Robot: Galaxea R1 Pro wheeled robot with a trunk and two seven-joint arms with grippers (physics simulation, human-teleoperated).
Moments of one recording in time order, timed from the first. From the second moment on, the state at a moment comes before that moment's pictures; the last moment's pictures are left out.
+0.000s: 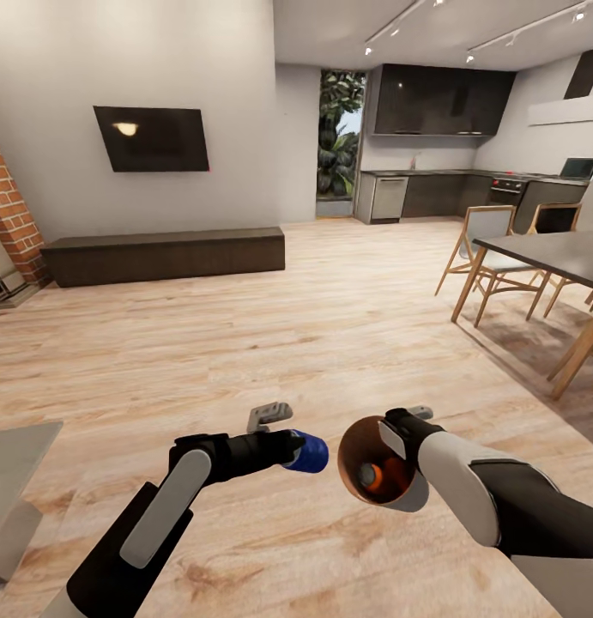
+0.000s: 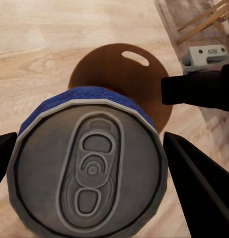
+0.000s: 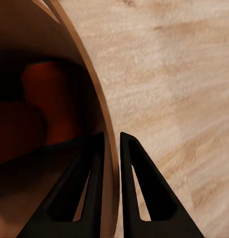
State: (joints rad) left arm -0.49 0.05 -0.48 -1.59 1.15 0.86 0.48; right arm -1.12 0.05 0.01 0.04 0.07 0.53 -0.48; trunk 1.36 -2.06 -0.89
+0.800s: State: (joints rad) left arm -0.49 0.03 -0.48 -1.57 1.12 0.81 0.40; right arm -1.10 0.14 0.02 0.04 0.07 0.53 -0.48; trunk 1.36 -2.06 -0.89
